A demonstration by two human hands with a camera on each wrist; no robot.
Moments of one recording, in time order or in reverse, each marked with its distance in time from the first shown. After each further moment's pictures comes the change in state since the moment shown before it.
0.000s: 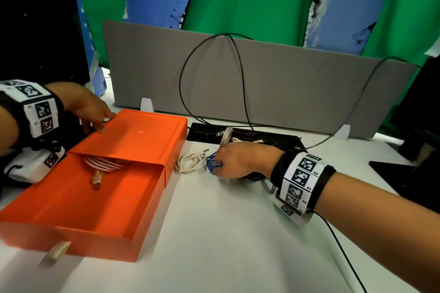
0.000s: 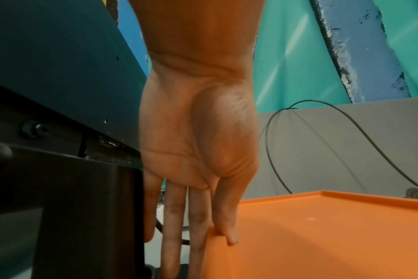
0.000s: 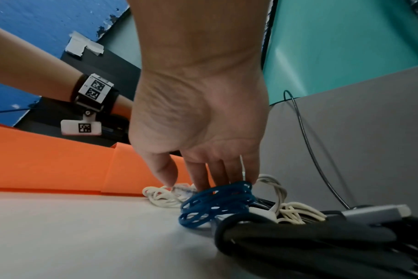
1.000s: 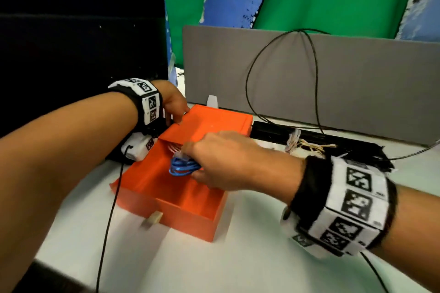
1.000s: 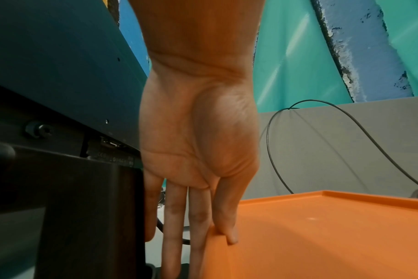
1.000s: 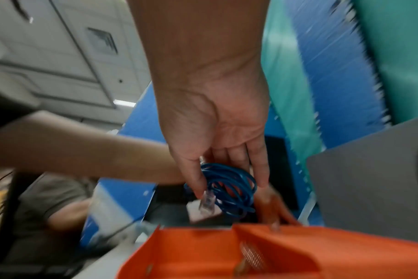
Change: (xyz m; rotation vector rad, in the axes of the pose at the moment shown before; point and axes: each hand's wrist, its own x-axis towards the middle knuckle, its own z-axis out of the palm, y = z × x) left_hand -0.022 0.010 0.006 0.046 -0.027 0.021; right_hand -0.045 -0.174 -0.075 -0.018 0.425 -0.435
